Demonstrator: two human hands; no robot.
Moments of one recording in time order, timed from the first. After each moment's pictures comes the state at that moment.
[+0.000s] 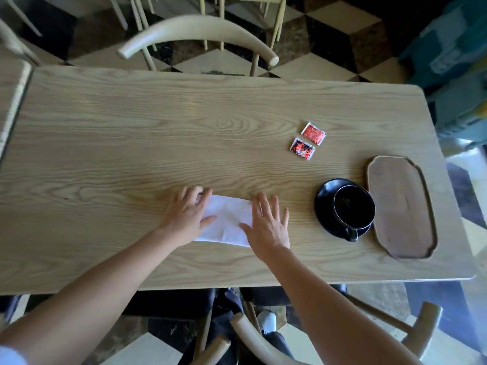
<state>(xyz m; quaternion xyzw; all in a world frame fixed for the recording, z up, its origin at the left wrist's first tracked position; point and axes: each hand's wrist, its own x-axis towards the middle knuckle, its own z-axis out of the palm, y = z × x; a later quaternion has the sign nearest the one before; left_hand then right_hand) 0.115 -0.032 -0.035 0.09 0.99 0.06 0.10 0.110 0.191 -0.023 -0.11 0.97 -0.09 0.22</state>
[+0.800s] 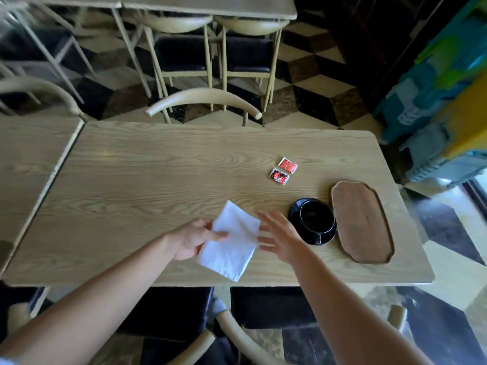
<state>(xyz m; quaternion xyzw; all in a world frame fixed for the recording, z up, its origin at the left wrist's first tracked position) 0.163 0.032 0.099 -0.18 0.59 0.69 0.37 0.123 0.260 0.097 0.24 0.64 -0.64 0.34</state>
